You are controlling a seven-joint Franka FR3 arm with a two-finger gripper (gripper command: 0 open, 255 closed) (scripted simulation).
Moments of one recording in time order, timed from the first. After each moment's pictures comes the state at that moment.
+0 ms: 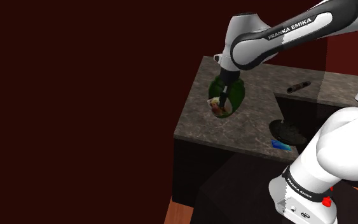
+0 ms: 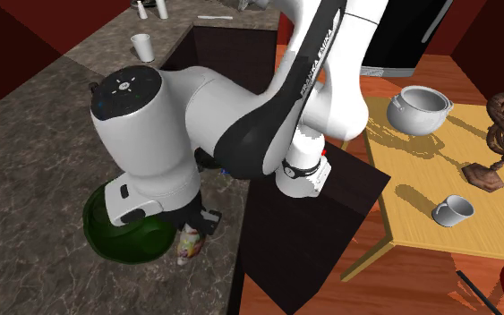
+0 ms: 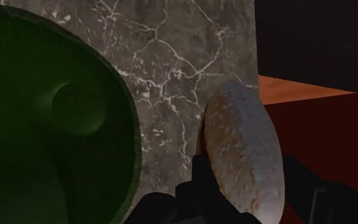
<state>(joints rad) 0.04 -0.41 -0.09 -2.62 -0.07 2.20 -0.45</state>
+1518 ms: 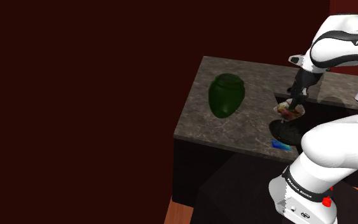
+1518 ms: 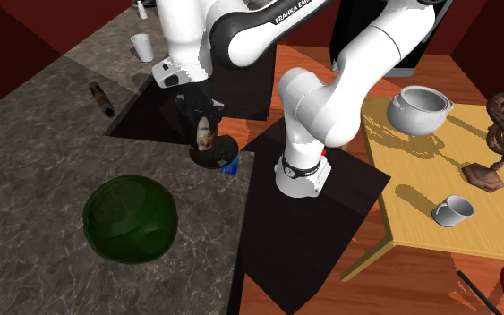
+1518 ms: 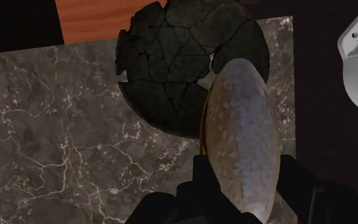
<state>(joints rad) -0.40 -0.92 -0.49 -2.85 -0.44 1.97 -0.99</state>
